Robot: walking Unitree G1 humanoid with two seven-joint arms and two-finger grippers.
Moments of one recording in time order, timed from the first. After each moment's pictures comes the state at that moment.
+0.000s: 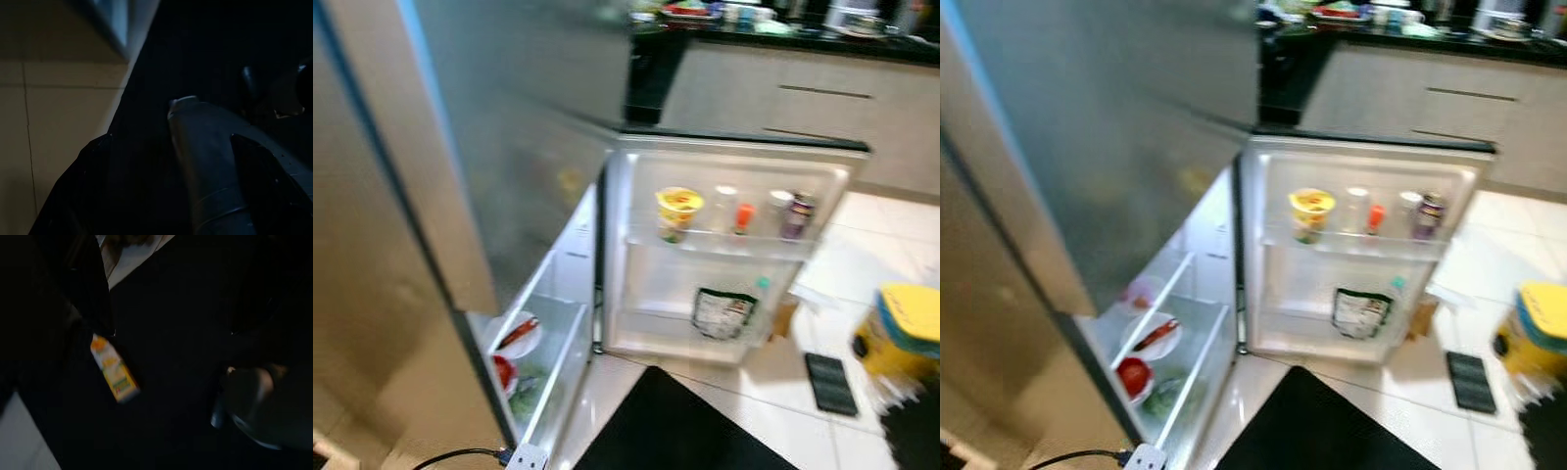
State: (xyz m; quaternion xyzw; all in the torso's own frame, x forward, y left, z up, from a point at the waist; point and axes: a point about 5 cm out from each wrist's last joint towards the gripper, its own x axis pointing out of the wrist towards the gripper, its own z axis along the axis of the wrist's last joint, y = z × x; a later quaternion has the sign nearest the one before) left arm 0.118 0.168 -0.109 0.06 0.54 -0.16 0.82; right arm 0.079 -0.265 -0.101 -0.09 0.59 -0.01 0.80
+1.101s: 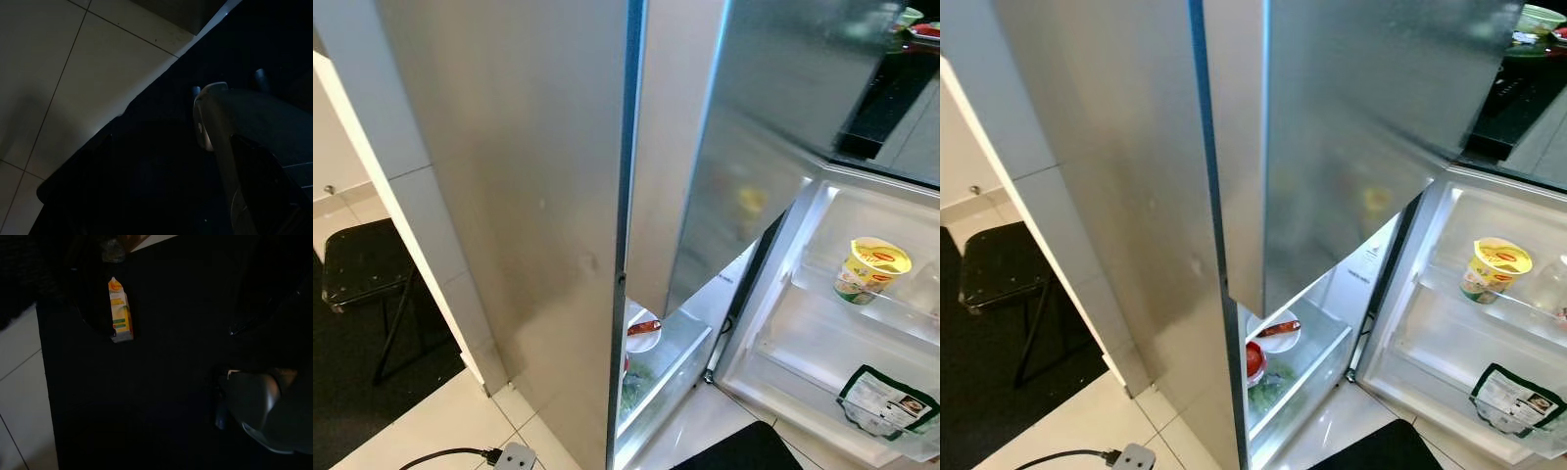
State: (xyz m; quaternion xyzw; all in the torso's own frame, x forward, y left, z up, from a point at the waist) left arm 0.118 0.181 -0.108 0.07 0.54 -0.15 0.82; right arm 0.071 -0.266 -0.103 -0.07 0.60 -0.03 0.80
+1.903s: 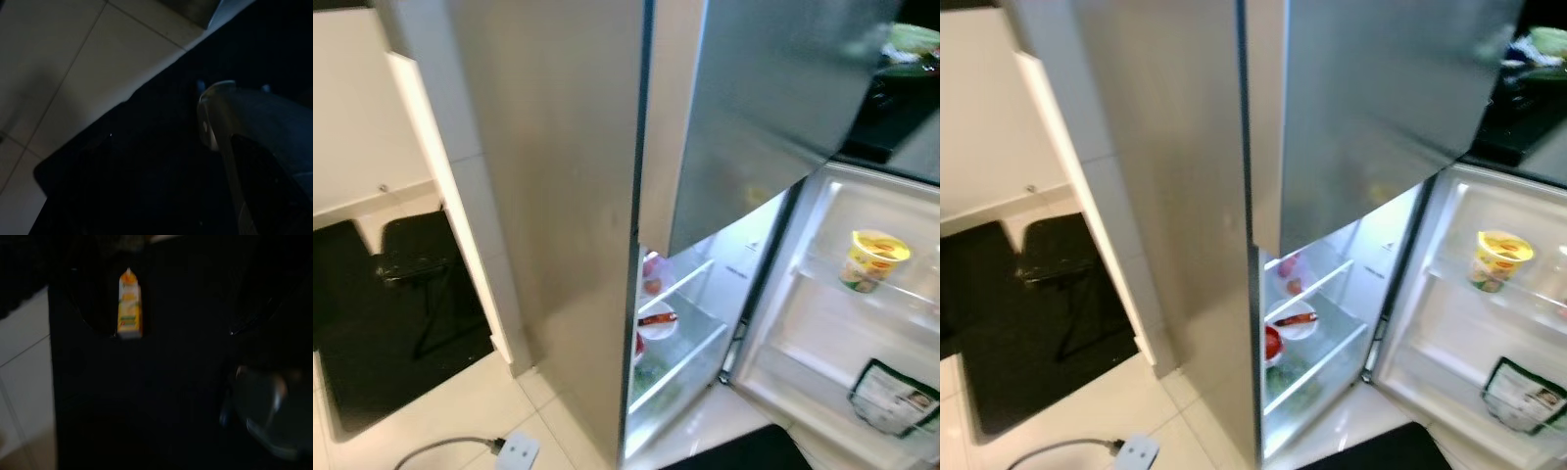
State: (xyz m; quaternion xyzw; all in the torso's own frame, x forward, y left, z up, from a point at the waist) left arm 0.129 0.181 -0.104 0.09 0.52 -0.15 0.84; right arm 0.079 -0.279 -0.097 -0.09 0.59 -0.02 0.80
